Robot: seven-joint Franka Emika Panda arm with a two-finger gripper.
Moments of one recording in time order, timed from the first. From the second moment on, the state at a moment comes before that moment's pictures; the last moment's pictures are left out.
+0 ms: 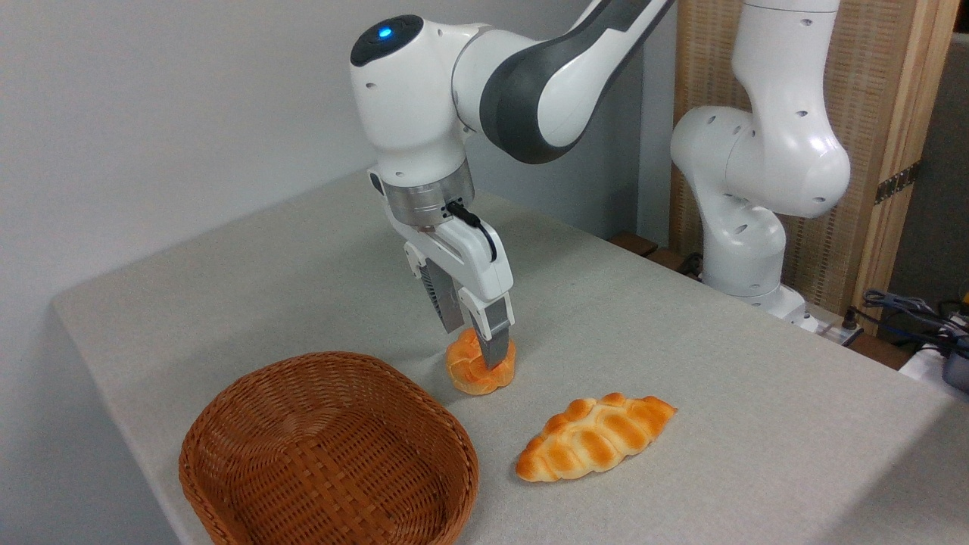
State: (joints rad) arm -0.10 -0.19 -0.03 -2.25 -0.07 1.95 0.77
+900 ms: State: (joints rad) arm -0.10 -0.19 -0.04 -2.30 -0.03 2.01 0.77
